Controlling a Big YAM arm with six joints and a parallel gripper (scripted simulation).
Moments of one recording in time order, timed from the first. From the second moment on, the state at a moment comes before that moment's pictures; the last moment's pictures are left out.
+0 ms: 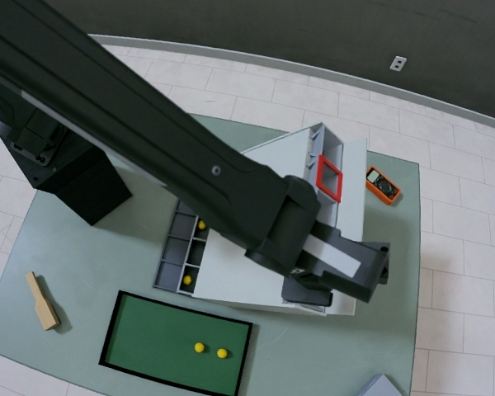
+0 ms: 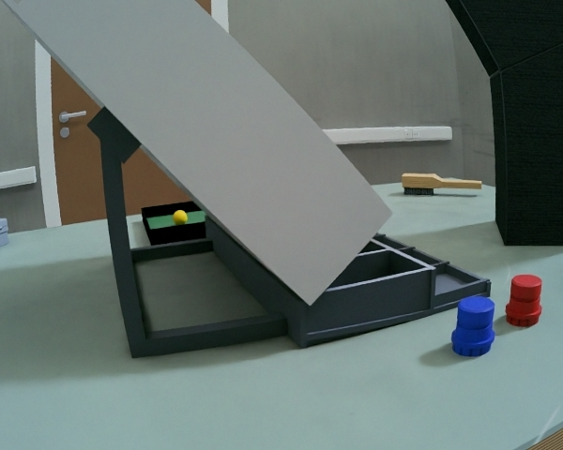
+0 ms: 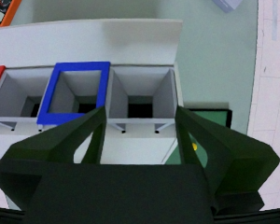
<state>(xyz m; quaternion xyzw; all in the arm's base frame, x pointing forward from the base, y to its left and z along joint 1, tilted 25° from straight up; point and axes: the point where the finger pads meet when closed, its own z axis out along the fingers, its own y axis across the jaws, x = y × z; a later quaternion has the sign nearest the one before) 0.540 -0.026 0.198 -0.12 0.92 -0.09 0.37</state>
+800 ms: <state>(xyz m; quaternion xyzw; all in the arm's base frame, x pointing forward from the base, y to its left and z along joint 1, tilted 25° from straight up) 0.540 -0.025 0.198 -0.12 0.92 -0.09 0.37</state>
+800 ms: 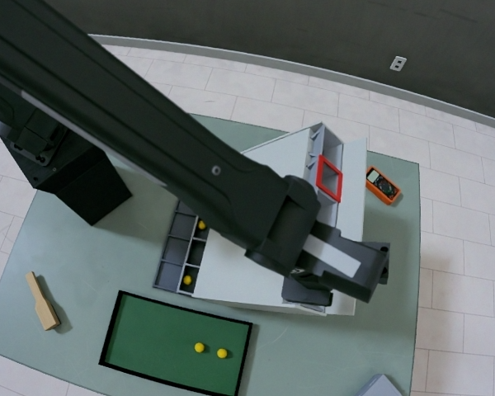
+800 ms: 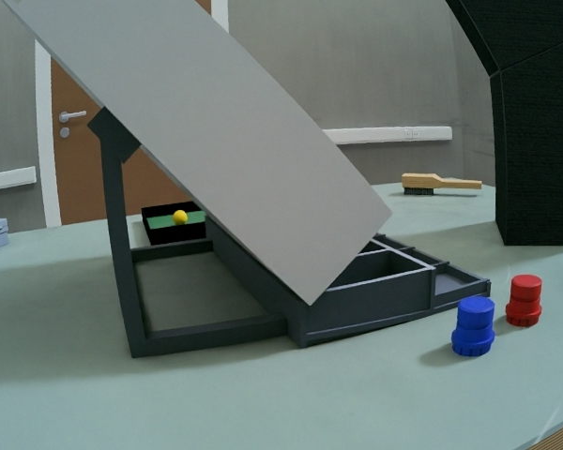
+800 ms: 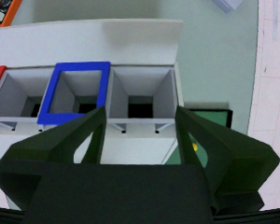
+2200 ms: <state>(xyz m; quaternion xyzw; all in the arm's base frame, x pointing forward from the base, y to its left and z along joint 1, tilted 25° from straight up) 0.457 -0.033 0.175 -0.11 0.92 -0.08 0.37</state>
